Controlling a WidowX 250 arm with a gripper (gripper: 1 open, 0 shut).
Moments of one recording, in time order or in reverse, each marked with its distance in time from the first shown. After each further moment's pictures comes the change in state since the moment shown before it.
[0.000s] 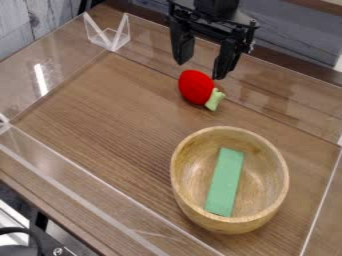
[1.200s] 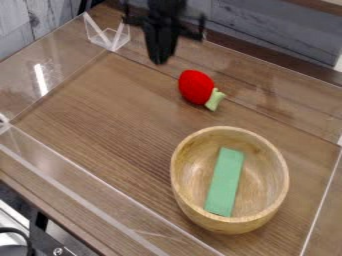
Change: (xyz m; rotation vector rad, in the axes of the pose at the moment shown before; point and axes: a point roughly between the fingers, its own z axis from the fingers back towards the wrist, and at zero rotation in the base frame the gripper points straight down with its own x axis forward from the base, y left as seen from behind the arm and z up) arm 0.002 0.071 -0.004 -0.009 -0.042 0.236
